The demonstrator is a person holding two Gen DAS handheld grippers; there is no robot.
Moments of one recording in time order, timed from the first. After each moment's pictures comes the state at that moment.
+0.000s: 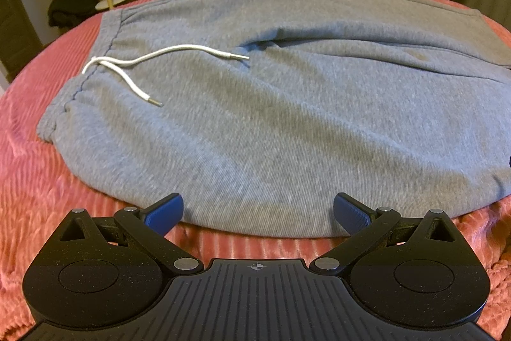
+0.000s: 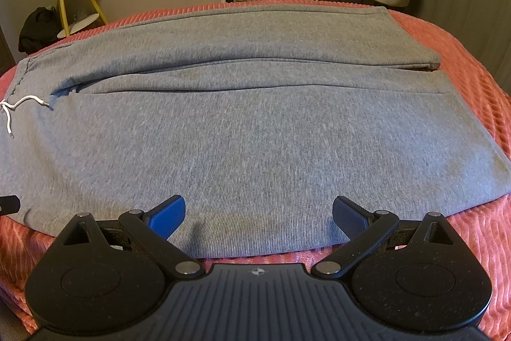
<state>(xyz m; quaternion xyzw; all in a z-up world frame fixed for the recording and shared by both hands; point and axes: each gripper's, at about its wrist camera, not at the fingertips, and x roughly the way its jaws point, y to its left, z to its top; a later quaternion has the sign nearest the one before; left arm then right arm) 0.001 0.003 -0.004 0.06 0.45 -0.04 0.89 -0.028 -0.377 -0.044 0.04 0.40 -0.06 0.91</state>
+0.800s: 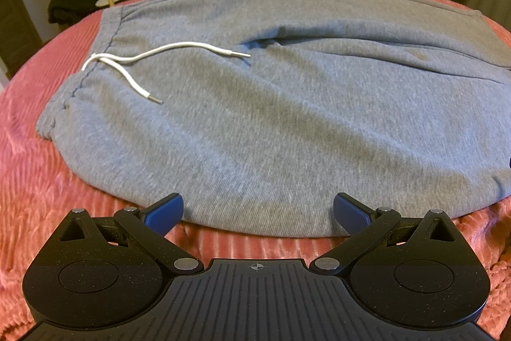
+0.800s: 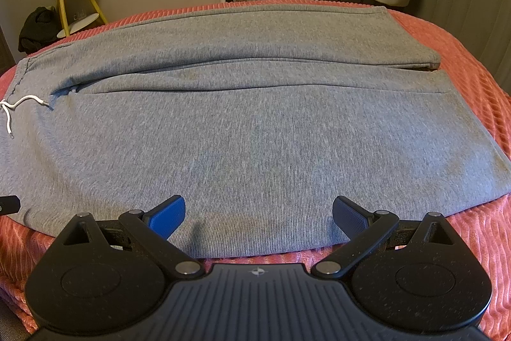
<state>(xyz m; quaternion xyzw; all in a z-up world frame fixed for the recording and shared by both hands) 0.001 0.004 -0.006 0.06 0.46 -0.03 0.89 -0.027 -0.377 -0.045 0.04 0.40 -0.06 0.91</state>
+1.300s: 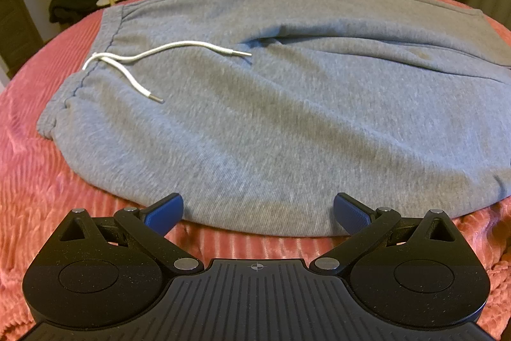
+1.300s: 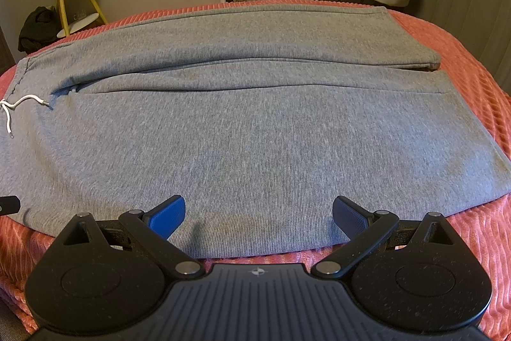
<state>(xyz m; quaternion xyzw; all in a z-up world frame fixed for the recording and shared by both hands) 0.002 0.004 -0.006 0.06 0.46 -0.03 0.89 -0.027 -0.376 -0.045 0.04 0.40 -0.06 0.91</state>
